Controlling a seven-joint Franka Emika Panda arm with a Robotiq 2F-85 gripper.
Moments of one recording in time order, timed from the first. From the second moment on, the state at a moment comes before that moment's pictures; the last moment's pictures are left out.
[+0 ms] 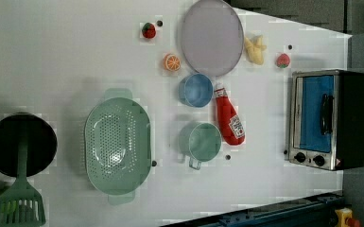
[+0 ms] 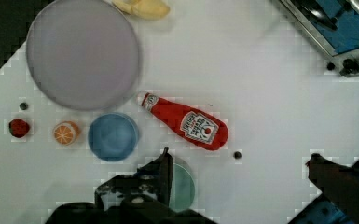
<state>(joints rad) -0.13 -0.33 0.07 -1.92 0.03 0.08 -0.07</state>
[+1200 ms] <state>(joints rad) -0.13 -0.09 0.17 -2.33 0.05 0.61 -0.82</state>
